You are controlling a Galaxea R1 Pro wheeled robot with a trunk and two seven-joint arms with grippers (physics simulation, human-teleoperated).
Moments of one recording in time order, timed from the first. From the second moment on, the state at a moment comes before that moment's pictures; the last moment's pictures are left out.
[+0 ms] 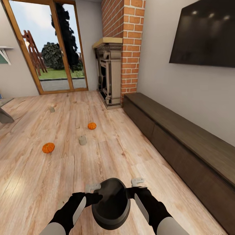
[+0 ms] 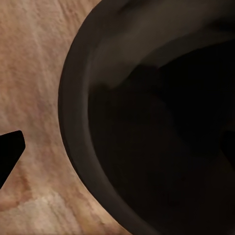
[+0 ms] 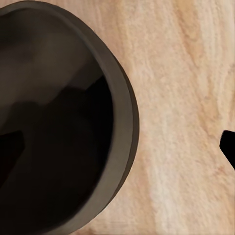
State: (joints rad) left arm -0.51 -0.10 -0.03 -0.62 0.17 0.50 -0.01; right arm -0.55 0.17 0.24 -0.64 -0.14 0.48 -0.11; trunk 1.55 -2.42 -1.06
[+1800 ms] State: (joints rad) left arm -0.54 -0.09 -0.04 -0.75 0.16 0.49 0.00; right arm -0.64 0.17 0.26 -0.65 -0.16 0.46 -0.09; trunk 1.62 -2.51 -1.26
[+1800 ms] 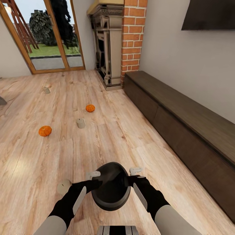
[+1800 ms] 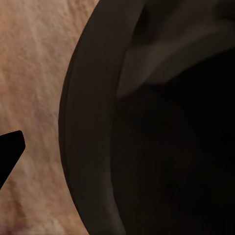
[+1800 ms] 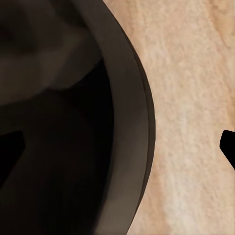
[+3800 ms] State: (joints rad) left arm -0.54 -0.10 -0.04 -0.76 0.16 0.49 0.00; right arm -0.64 0.17 0.26 -0.64 -0.16 0.44 -0.09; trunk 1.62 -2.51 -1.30
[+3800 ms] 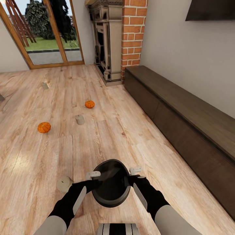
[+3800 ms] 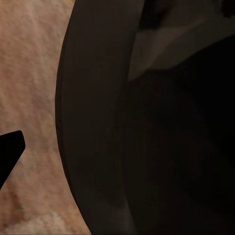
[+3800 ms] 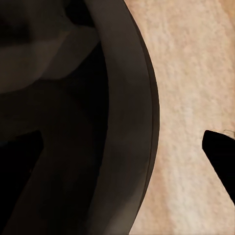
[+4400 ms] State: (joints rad) left arm -0.54 -0.09 -0.04 -0.76 0.15 0.49 0.00; right arm -0.64 0.17 0.25 -0.64 -0.12 0.44 -0.10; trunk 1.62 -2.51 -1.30
